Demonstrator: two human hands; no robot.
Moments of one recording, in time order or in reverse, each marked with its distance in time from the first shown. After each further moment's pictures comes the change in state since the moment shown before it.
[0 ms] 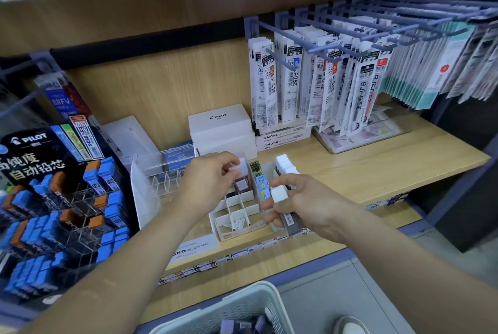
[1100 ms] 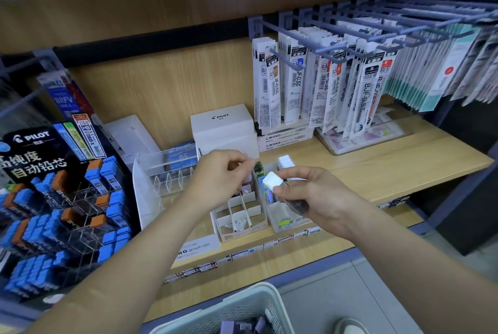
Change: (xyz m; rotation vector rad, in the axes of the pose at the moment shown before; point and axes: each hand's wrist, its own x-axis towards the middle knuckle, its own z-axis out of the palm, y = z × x) left_hand 0.004 0.024 -0.008 -0.310 -0.184 -0.199; right_hand 0.009 -0.003 -0.007 0.151 0.086 -0.061
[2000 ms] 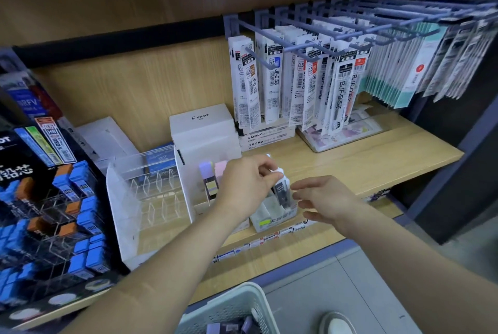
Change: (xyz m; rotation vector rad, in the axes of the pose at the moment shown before) left_hand 0.002 0.031 0.071 -0.027 0.035 0.064; right_hand 0.003 0.014 -0.050 -0.286 0.284 0.101
